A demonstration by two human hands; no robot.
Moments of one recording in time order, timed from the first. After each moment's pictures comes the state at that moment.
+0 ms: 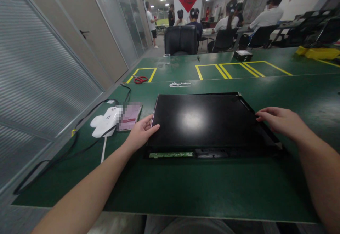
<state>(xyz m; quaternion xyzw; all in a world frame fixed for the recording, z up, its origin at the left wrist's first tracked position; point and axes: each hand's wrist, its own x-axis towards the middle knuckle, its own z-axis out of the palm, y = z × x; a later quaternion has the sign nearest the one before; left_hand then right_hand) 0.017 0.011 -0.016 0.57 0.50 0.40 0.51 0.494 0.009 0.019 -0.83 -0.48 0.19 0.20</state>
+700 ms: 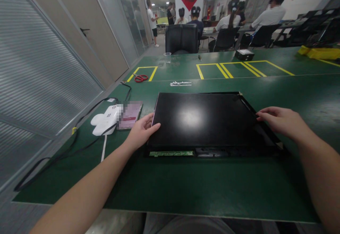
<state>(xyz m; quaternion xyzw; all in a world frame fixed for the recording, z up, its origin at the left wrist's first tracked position) 0.018 0.009 -0.014 0.58 0.49 0.42 0.49 0.500 0.013 0.014 -0.83 -0.49 0.16 0.18</state>
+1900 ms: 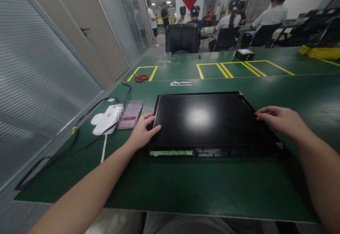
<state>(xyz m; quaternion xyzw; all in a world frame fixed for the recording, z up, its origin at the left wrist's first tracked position) 0.005 0.017 -0.029 0.73 0.58 0.29 0.21 0.508 0.014 0.006 -0.81 -0.53 0.14 0.20</state>
